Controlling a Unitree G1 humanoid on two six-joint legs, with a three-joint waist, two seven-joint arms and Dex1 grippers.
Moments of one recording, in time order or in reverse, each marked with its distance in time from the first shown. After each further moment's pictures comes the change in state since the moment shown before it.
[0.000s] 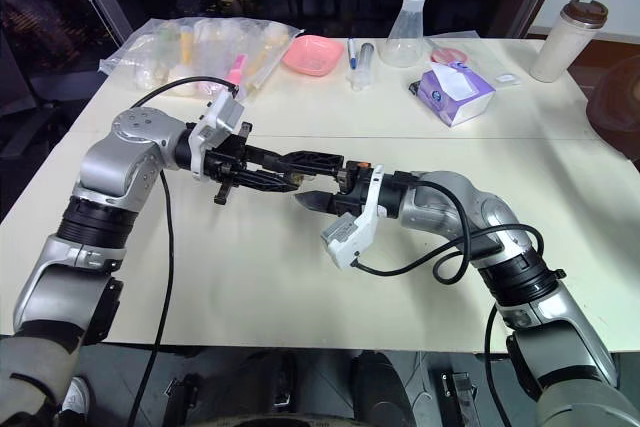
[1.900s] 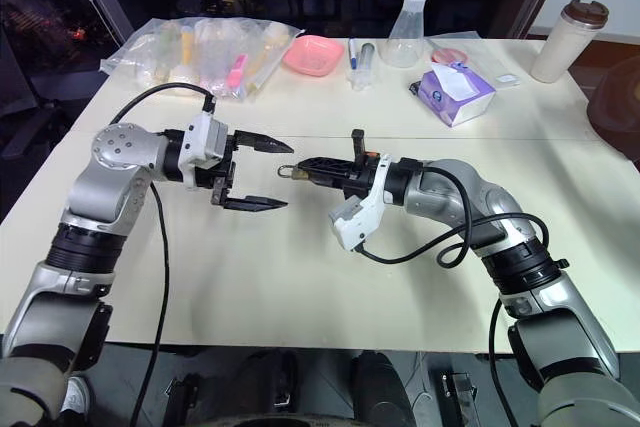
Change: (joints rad) left arm 0.147 0.019 0.069 -0.103 0.055 -0.275 0.177; right arm -0.034 -0.017 -0.006 0.082 0.034 0.032 0.031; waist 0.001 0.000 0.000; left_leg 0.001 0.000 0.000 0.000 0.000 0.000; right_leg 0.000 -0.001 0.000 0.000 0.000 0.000
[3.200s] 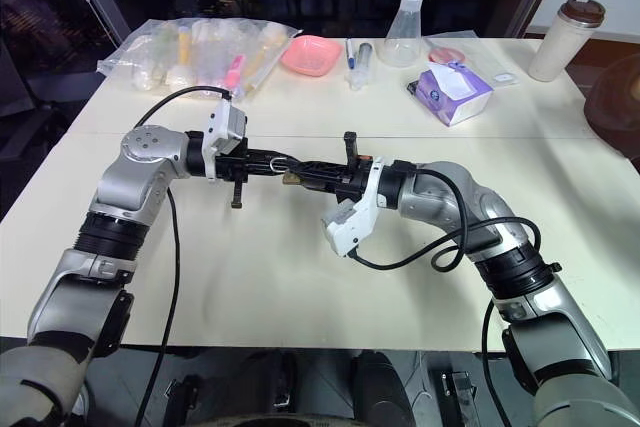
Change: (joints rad) left arm -0.074 -0.076 -0.035 0.194 0.032 0.051 0.022; right arm 0.016 0.029 0.004 -0.054 0.038 0.041 0.062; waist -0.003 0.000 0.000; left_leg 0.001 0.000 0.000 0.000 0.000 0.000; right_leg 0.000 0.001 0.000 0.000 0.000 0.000
